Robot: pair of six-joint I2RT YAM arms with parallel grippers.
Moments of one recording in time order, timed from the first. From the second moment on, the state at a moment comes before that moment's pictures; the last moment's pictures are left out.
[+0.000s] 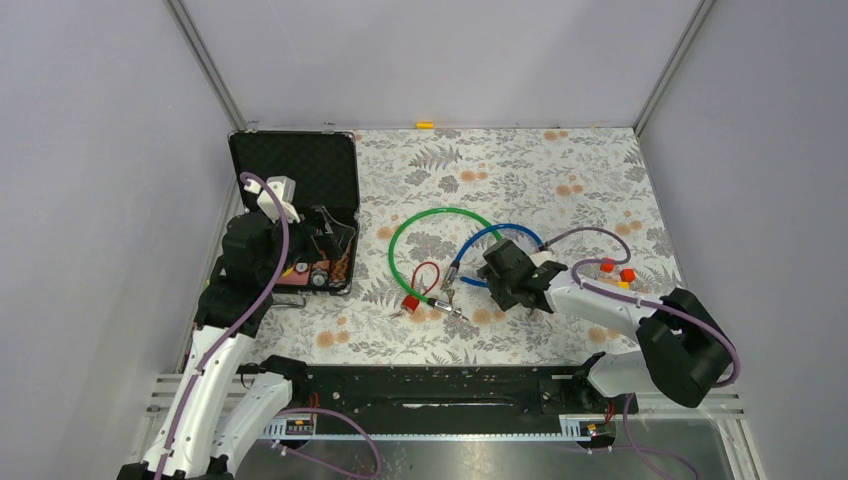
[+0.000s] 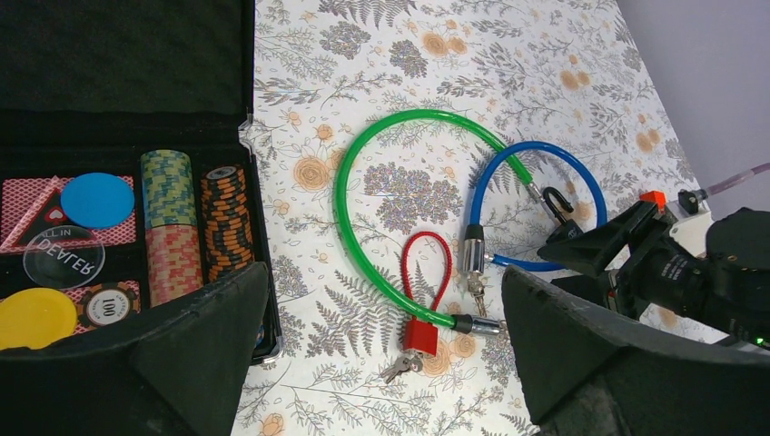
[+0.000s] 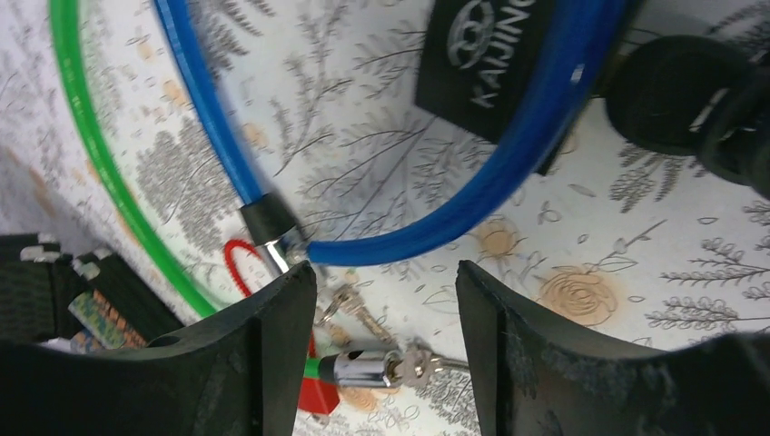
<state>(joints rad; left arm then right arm) -0.21 0.70 0.87 -0.50 0.21 -0.36 0.73 1.34 0.67 -0.38 0.32 1.61</state>
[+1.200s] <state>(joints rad) -0.22 0.78 0.79 -0.38 0.37 -0.54 0.74 1.07 0.72 -0.20 0.62 1.12</state>
